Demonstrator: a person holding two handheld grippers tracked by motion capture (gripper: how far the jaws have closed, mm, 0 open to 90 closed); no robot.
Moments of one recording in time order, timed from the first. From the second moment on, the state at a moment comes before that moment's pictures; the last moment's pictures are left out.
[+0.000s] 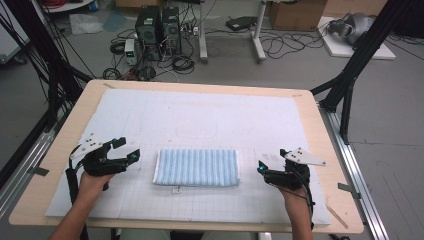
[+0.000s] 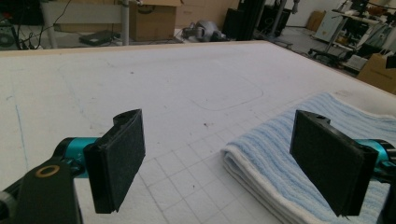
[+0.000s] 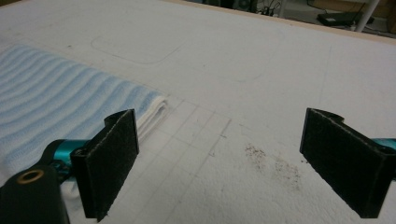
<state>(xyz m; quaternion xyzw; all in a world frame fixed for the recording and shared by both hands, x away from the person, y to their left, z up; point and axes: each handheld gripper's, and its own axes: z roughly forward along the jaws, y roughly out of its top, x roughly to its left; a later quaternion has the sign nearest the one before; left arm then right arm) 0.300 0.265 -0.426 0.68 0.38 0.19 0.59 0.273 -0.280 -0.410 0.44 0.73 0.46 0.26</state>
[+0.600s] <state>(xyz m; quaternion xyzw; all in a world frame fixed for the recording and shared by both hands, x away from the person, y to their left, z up) 0.302 0.264 -0.428 0.69 0.38 0.19 0.59 0.274 -0.278 -0.413 0.44 0.73 0.46 0.25</state>
